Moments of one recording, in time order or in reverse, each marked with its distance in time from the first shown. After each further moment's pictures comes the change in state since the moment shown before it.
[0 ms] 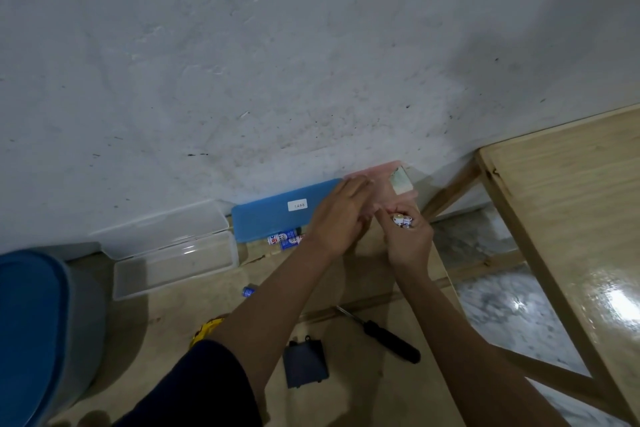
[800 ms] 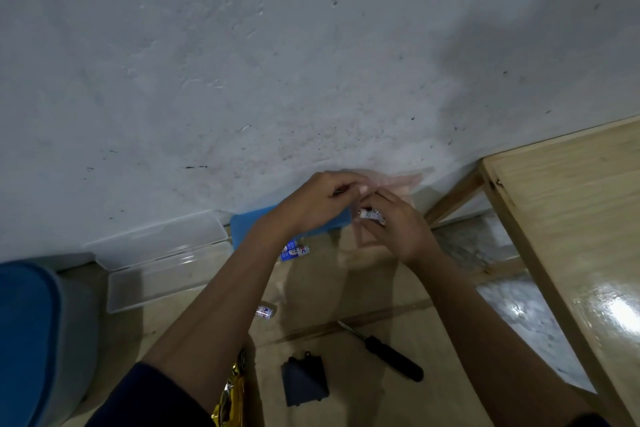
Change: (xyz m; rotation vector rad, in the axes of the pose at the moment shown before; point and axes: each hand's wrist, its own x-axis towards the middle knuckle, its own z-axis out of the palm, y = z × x) left_hand 0.013 -0.019 -0.060 -0.554 -0.107 0.078; right_hand 0.047 -0.016 0.000 -0.721 -0.607 -0.655
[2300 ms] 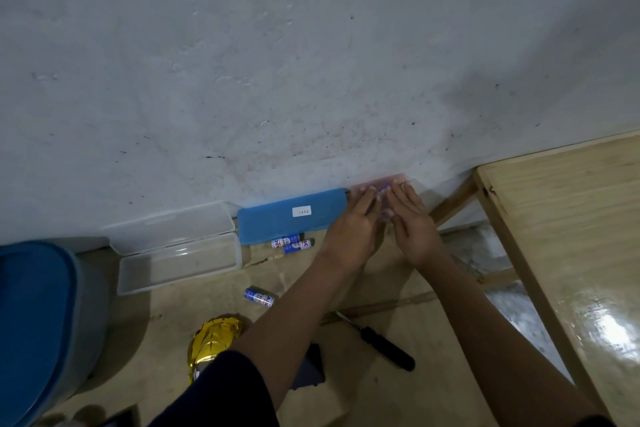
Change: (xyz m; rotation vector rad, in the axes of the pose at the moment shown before) left_hand -0.009 -0.017 0.089 0.550 0.230 0.053; right_hand -0.024 0.023 -0.002 -0.078 0.024 0.128
